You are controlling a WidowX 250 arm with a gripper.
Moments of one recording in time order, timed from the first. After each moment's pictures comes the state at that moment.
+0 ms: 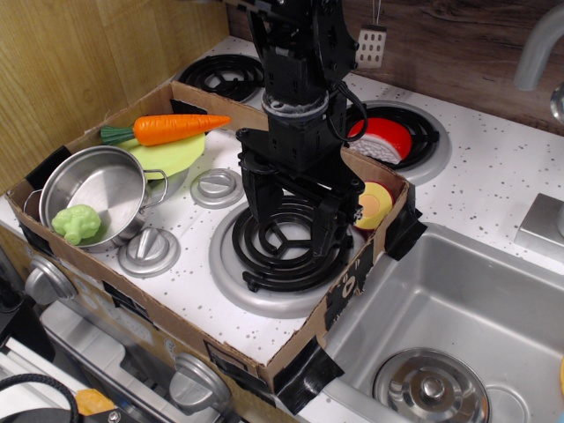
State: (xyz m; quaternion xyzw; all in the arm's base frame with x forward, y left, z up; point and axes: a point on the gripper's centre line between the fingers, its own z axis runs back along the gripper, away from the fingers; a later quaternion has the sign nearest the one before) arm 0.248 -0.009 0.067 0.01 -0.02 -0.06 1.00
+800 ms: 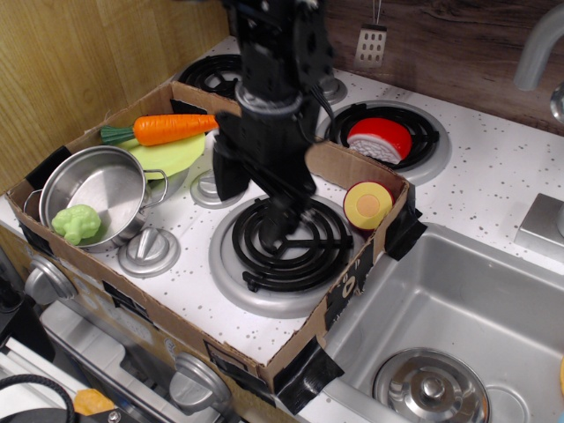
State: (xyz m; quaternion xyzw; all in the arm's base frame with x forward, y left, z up) arm 0.248 0.033 0.069 0.08 0.00 -0.16 0.98
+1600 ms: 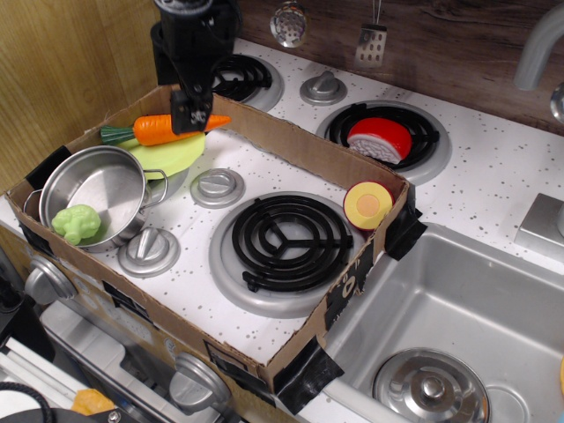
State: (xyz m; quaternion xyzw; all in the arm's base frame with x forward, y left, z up) arm 0.297 0.138 0.105 0.17 -0.03 -0.32 0.93
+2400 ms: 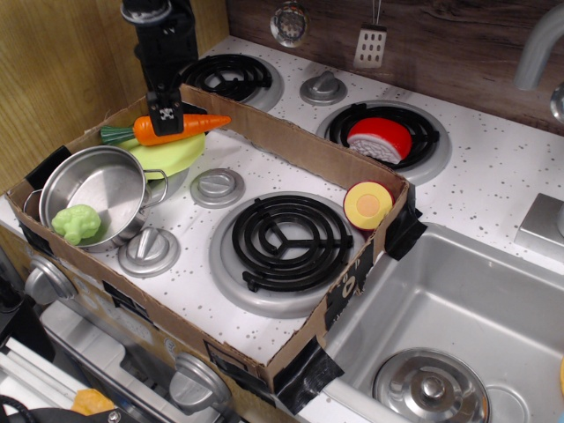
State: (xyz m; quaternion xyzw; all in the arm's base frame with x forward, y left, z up) arm 0.321 0.188 0.056 0.08 -0.03 -0.37 0.93
